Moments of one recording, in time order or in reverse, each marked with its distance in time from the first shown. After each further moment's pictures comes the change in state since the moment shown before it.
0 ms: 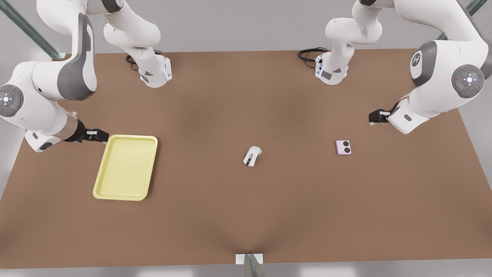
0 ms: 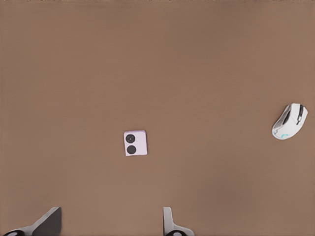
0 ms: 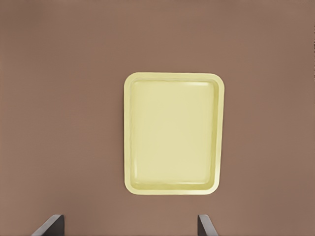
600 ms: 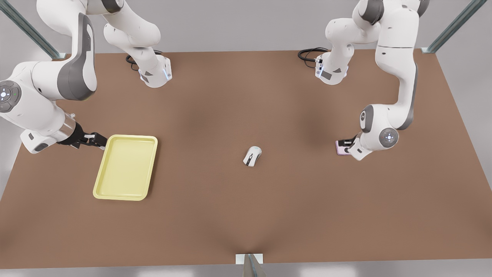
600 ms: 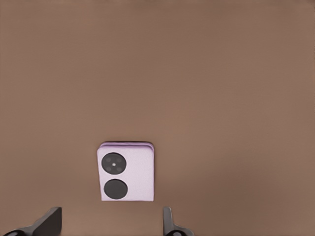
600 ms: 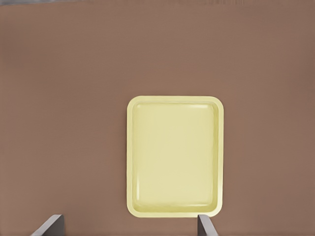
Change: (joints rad) left arm 0.046 0.152 0.008 -0.756 -0.005 0.799 -0.007; right arm 0.001 0.001 0.000 0.003 0.001 0.074 0.008
